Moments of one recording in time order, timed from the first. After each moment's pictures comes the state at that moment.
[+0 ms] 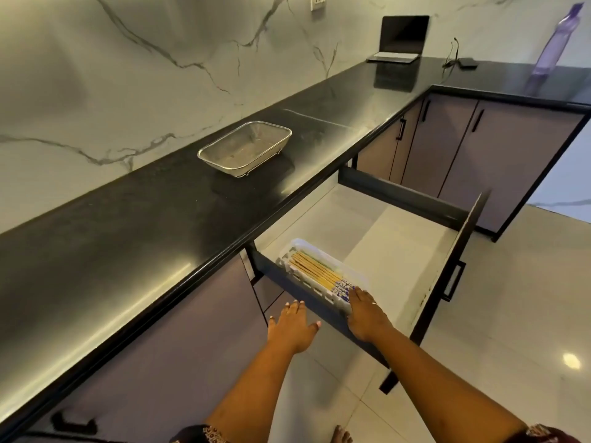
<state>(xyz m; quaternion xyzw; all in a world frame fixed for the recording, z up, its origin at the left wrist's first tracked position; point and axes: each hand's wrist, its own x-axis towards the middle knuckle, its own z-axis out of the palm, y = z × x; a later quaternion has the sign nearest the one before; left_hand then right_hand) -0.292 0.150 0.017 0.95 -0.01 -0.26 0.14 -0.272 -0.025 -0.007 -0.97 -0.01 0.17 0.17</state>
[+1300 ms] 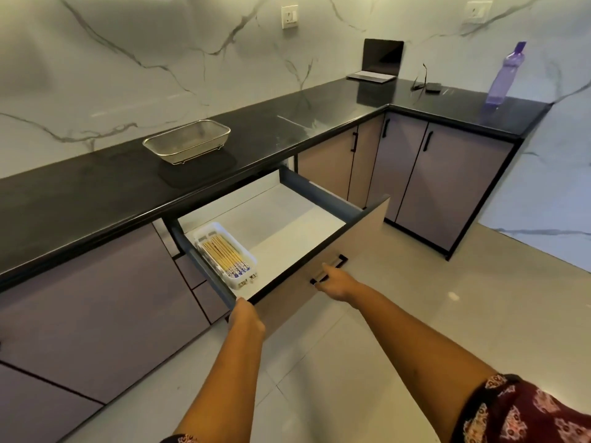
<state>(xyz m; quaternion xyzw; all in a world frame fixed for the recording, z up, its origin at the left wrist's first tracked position) -0.371 -0.134 0.077 0.44 0.51 -0.01 0.74 -0.294 -0.305 0.073 -0.90 -0.04 0.26 0.36</state>
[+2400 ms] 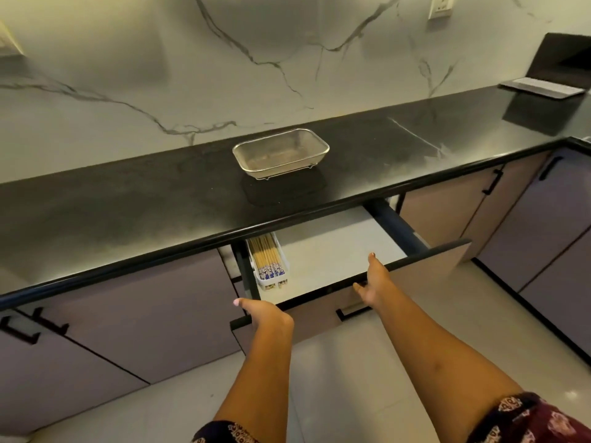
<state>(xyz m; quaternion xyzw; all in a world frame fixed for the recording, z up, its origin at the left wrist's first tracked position) -0.175 -0.015 0.091 -0.38 0.24 0.54 0.71 -0.036 -0.146 0.068 -0.56 0.23 0.28 0.74</state>
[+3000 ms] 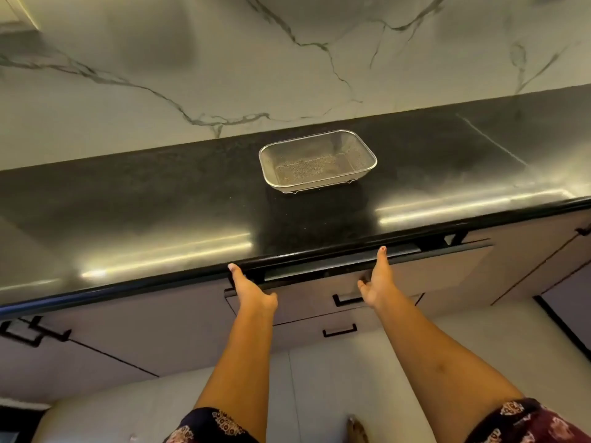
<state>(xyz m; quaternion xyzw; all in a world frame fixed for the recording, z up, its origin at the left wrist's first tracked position) -0.061 0.109 0.082 0.06 0.53 0.31 0.79 0.095 -0.032 0.045 -0.52 0.24 0.34 0.74</state>
